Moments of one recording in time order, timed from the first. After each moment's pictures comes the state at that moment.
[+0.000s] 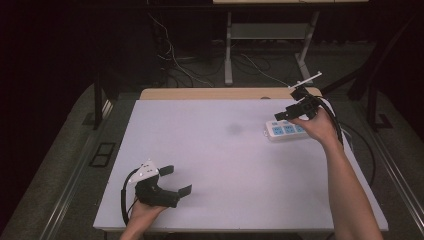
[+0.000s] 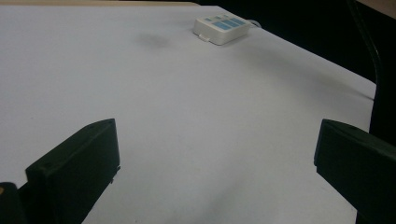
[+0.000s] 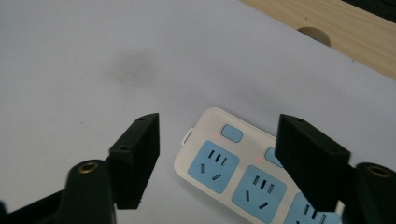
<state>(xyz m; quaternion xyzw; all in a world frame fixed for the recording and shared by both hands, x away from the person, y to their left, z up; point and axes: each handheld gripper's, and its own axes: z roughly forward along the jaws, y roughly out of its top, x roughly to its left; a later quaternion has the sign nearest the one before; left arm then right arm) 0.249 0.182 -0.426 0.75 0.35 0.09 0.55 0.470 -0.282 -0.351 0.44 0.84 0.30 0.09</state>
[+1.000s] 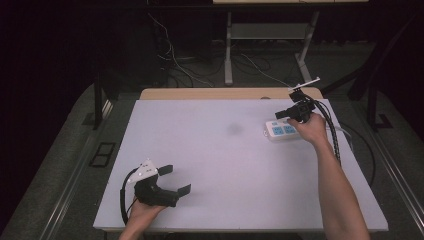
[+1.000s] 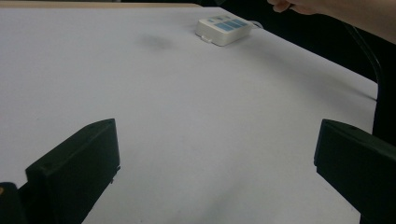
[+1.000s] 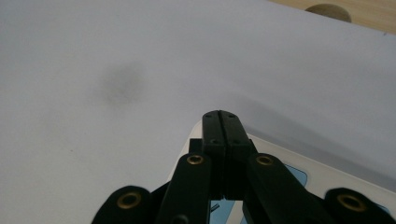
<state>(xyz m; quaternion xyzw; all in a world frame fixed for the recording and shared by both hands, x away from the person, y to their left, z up) 0.250 0.184 -0.426 0.75 0.35 0.09 0.55 0.493 -0.288 -0.388 0.49 0.80 0.34 0.04</state>
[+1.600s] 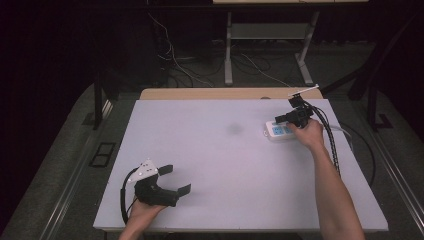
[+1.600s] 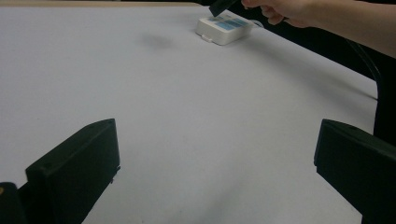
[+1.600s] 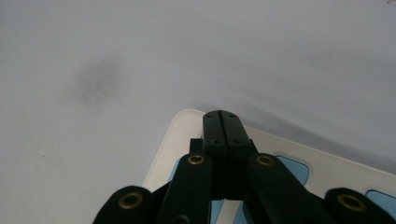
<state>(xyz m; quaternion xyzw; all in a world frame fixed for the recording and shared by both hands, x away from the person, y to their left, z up) 0.252 0.184 -0.427 0.75 0.36 0.09 0.55 0.494 -0.292 -0.414 0.51 0.79 0.34 0.04</state>
